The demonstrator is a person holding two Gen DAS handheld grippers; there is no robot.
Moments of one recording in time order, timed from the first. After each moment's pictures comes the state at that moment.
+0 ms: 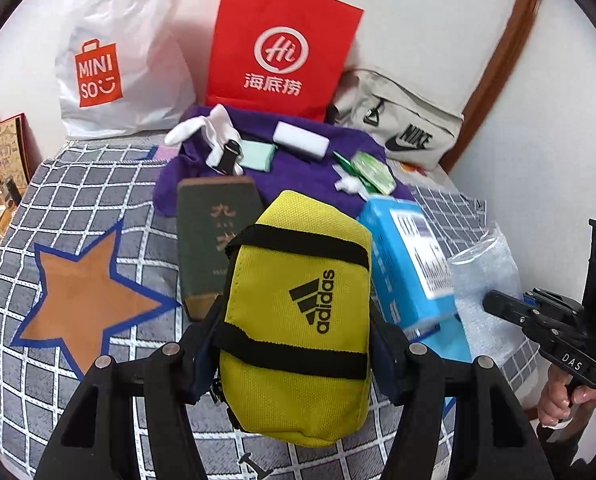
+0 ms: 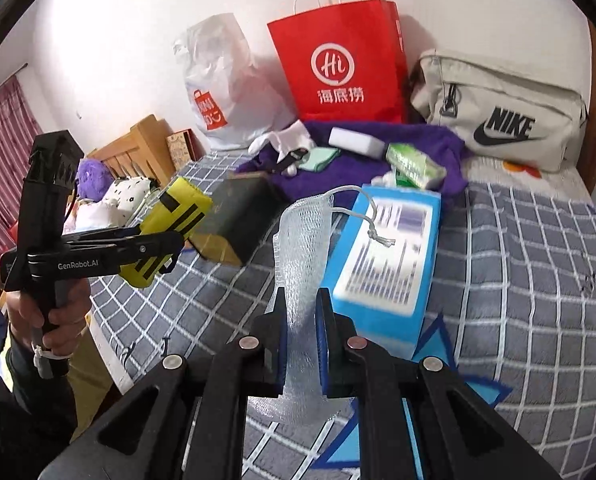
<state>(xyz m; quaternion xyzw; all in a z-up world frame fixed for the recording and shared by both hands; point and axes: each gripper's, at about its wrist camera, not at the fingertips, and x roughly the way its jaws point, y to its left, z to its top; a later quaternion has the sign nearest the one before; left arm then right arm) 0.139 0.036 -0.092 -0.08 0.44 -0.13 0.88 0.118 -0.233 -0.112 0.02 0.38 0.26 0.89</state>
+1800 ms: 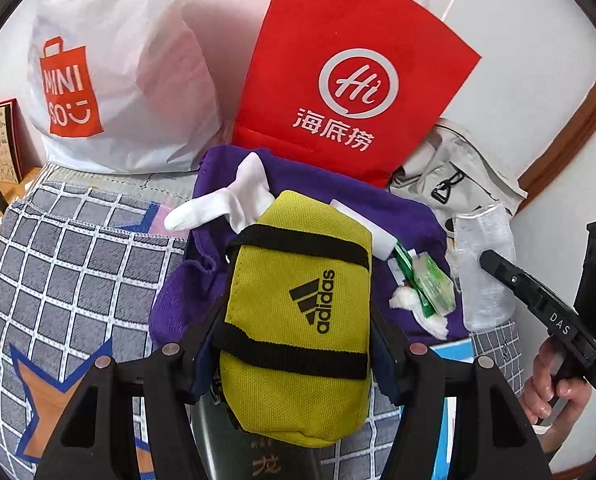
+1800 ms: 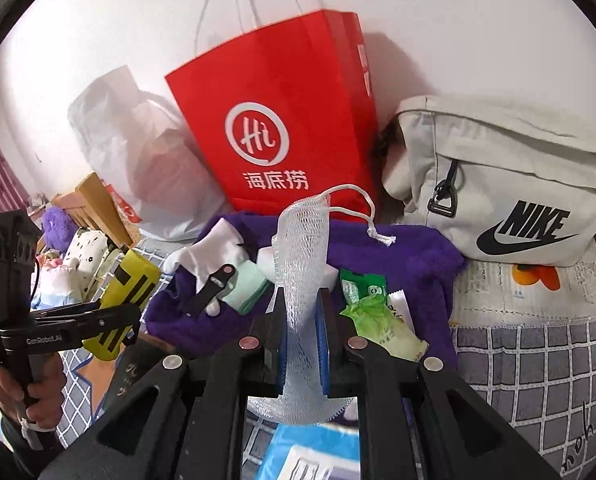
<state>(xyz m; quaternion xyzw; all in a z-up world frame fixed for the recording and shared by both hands) 0.309 0.062 -0.095 -0.15 0.47 -0.08 0.86 0.338 -0.221 -0.093 0.05 0.38 0.21 0.90</state>
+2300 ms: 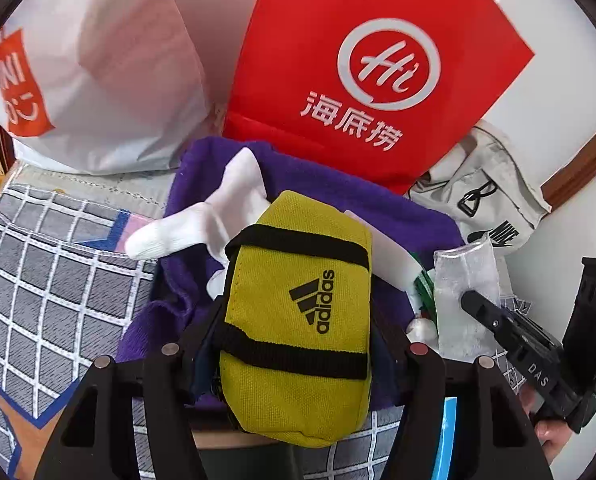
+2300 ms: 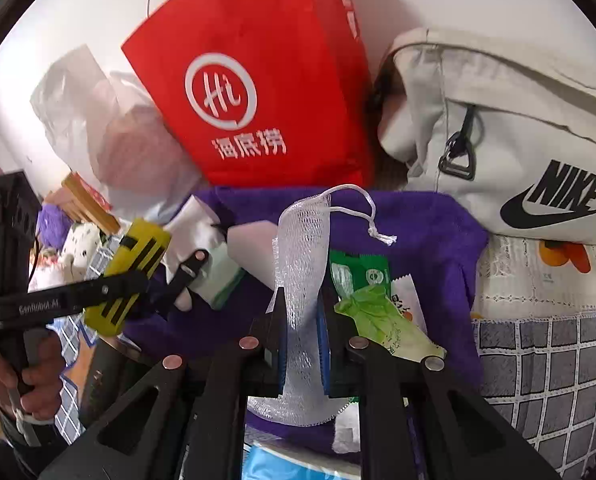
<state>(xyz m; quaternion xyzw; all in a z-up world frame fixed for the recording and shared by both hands) 0.368 0.052 -0.127 -0.16 0.50 -0.07 0.84 0.373 -0.216 -0.137 0.06 0.42 0.20 0.88</state>
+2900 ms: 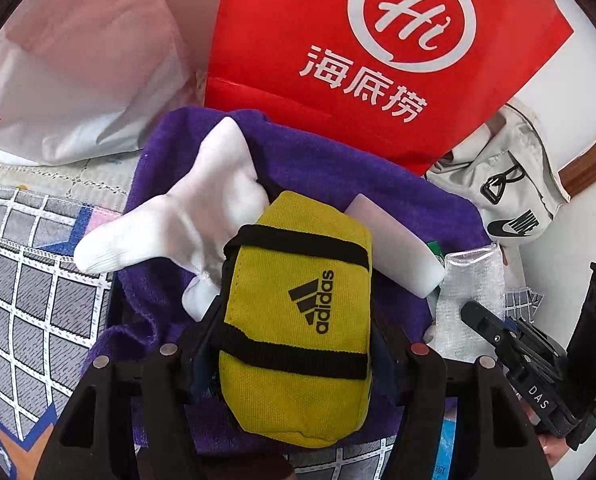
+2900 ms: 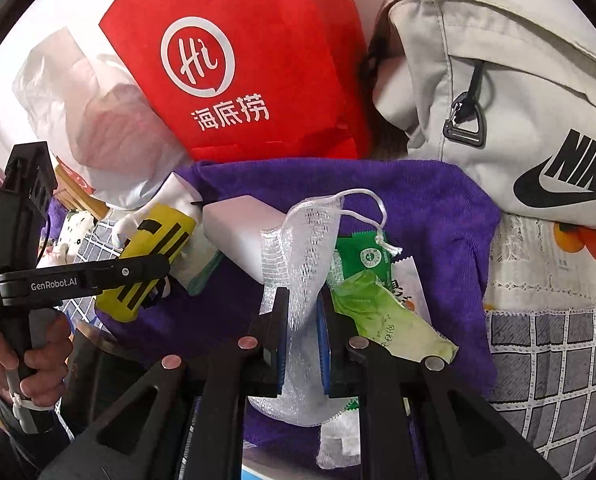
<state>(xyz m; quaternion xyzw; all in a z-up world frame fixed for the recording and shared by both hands) 0.396 0.036 -0.157 -0.15 0.54 -0.08 0.82 0.387 -0.214 -0.165 0.06 0.45 0.21 0.87</state>
